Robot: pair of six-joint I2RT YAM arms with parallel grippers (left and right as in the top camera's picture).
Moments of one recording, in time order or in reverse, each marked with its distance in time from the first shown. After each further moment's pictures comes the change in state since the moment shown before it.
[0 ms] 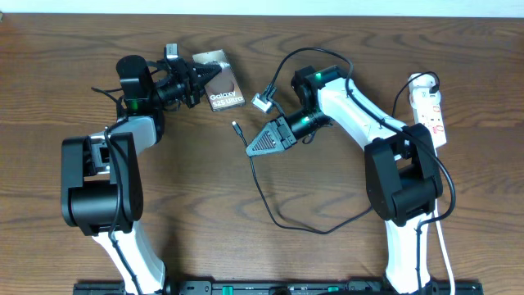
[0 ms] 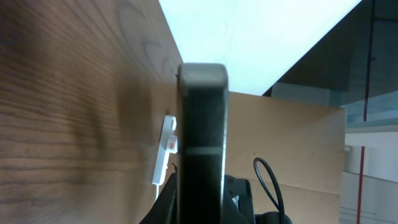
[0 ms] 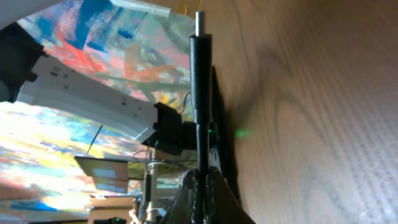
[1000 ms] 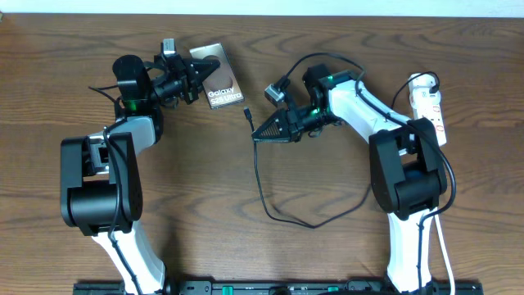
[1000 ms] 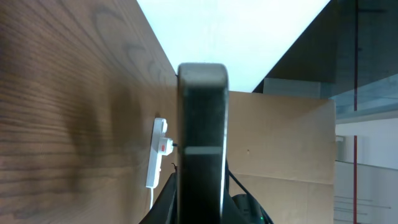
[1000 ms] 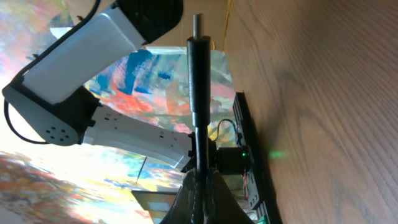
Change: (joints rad) left arm 0.006 0.000 0.000 0.105 0.010 -0.042; right arm -0.067 0.028 -0.080 0.232 -0.179 0.324
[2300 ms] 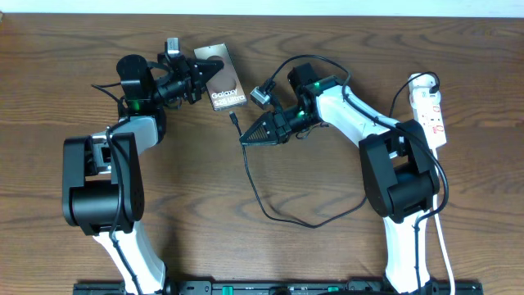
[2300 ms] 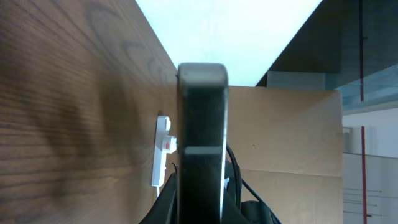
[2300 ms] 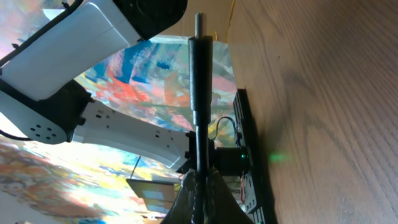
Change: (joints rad) left arm -0.017 0.000 0.000 -0.001 0.000 0.045; right arm 0.060 0.000 -0.003 0.182 -0.007 0.130
